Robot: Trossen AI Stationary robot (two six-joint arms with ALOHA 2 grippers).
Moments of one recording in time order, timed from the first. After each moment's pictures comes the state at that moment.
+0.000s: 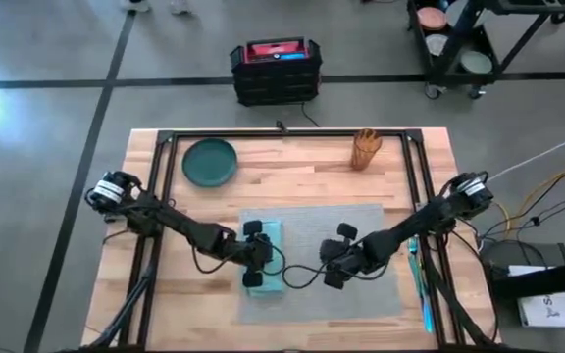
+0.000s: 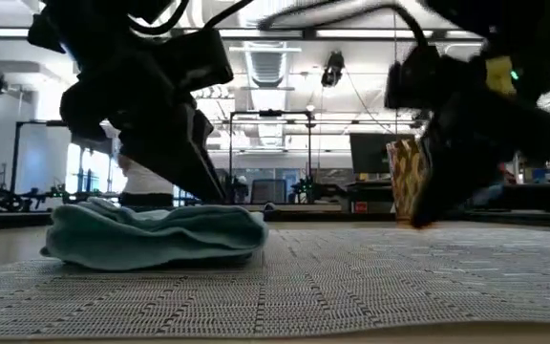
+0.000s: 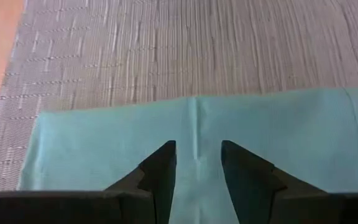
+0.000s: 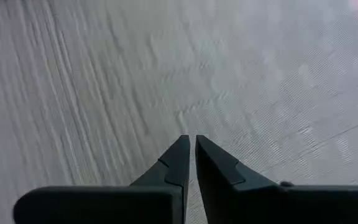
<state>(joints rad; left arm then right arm) -0.36 1.69 0.89 -0.11 -0.29 -0.27 0.45 1.74 0.89 -0.35 0.39 0.66</state>
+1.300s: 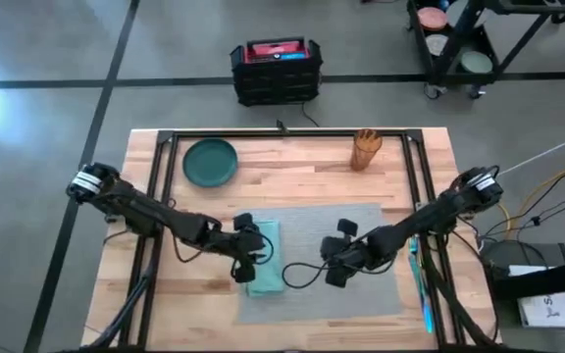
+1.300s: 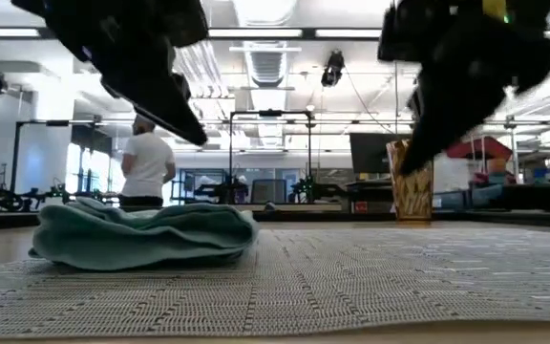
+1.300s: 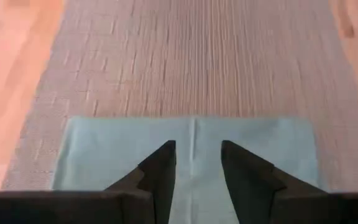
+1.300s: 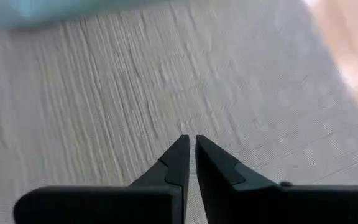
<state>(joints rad) -0.36 1.44 0.85 -0.24 -0.27 -0.38 0.43 1.58 0.98 -0.49 0.39 0.58</state>
